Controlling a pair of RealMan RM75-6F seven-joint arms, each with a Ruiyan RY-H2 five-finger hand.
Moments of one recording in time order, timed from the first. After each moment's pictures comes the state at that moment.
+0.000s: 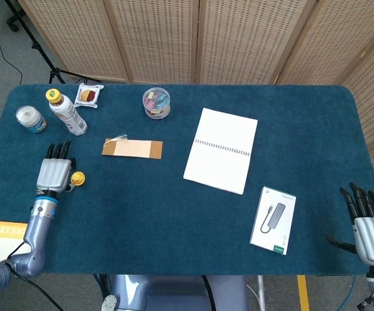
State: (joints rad) left arm -0.57 -1.52 -0.16 -1.24 0.99 1.07 0.50; right arm 0.05 -1.15 0.07 -1.57 -1.52 1.53 -0.04
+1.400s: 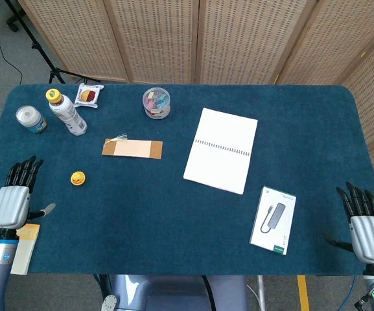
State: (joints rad) left arm -0.26 -1.35 -0.05 -1.42 1.42 1.47 -0.01; right arm 0.06 -1.16 0.07 -1.57 -1.51 1.51 -0.07
